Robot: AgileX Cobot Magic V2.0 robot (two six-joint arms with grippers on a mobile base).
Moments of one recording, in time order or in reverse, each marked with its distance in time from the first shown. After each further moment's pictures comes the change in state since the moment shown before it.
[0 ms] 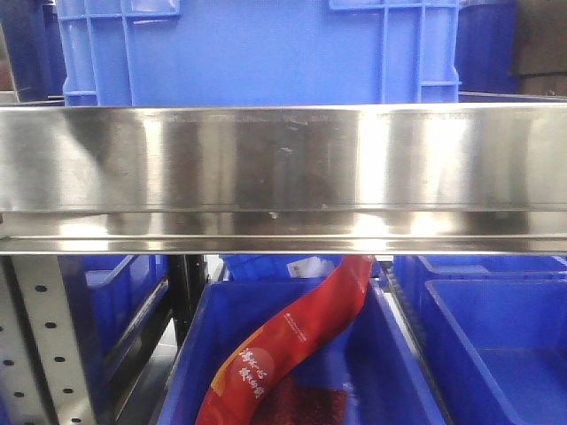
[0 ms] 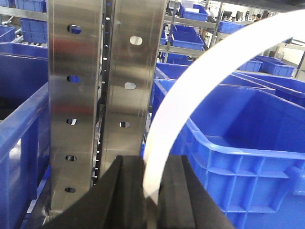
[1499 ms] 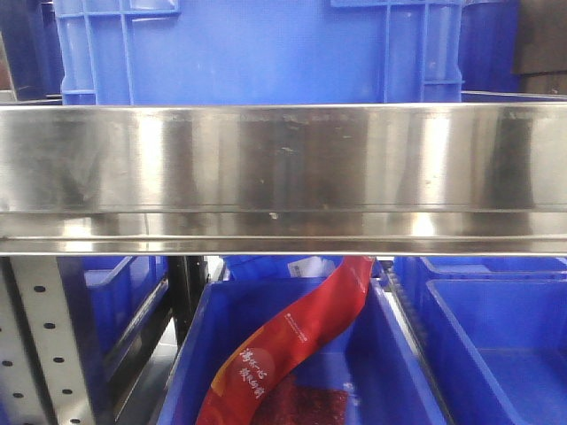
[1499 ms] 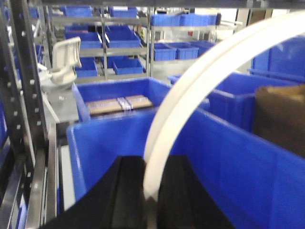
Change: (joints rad) left arm -0.253 0.582 -0.527 0.004 -0.080 0.128; right arm 0.379 0.856 -0.557 -0.007 -0.090 -0.109
